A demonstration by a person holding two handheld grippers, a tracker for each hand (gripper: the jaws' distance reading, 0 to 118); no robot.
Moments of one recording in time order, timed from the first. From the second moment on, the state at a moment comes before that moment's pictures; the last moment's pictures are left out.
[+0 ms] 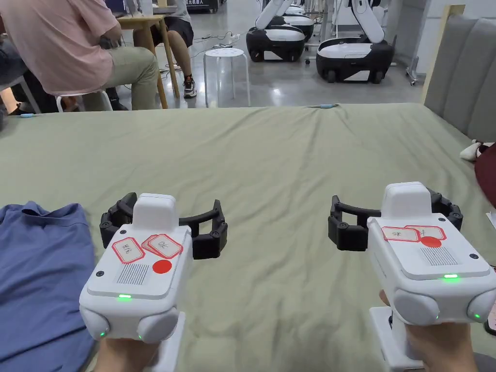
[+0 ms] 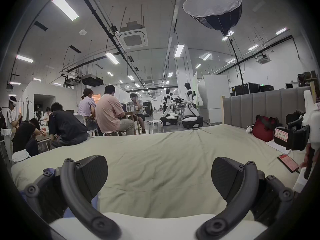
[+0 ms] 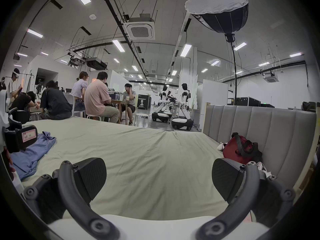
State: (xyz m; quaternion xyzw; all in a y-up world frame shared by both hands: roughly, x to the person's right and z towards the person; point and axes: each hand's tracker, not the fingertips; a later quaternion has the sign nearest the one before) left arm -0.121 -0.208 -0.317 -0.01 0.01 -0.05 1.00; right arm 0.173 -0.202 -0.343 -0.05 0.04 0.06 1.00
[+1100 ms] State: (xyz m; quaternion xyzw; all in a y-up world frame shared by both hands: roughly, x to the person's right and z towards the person) left arm -0.116 -0.211 -0.317 -0.02 0.03 -0.05 1.00; right arm 0.177 -0.205 -0.338 -0.05 0.06 0.06 0.99
